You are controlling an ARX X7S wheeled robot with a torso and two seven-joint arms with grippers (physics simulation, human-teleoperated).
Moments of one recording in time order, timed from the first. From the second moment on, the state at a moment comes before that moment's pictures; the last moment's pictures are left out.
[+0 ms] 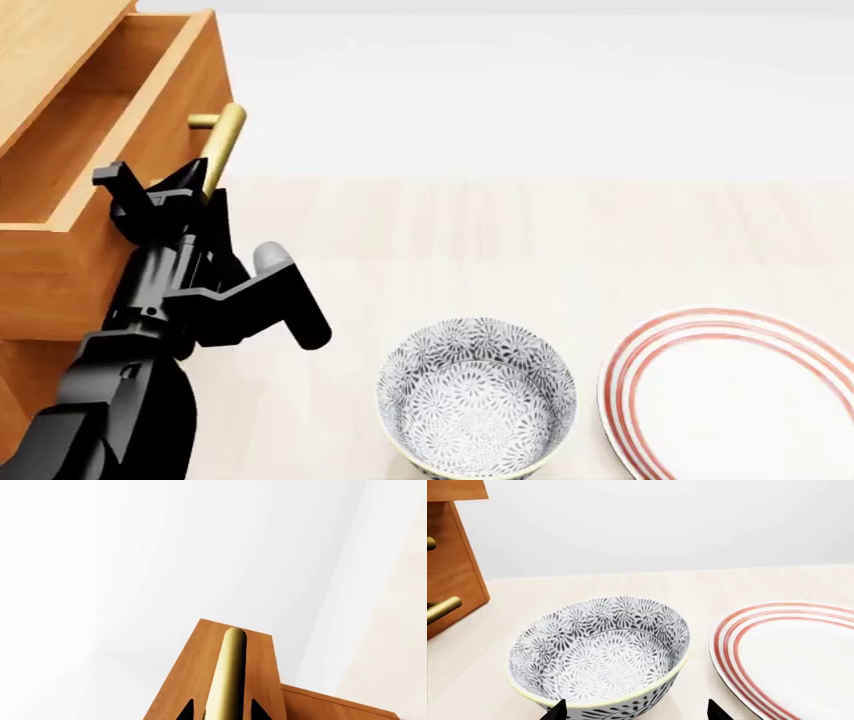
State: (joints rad) left arm -0.88 -0.19 0.78 -0.44 0.77 -0.55 -0.10; right arm 0.05 0.28 -0.36 0.03 0.37 -0.02 0.27
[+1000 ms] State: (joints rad) left arm -0.88 -0.12 0.88 -0.27 0.72 -0.59 -0.08; right arm 0.06 0.29 -0.37 0.04 0.39 -0.02 0.28
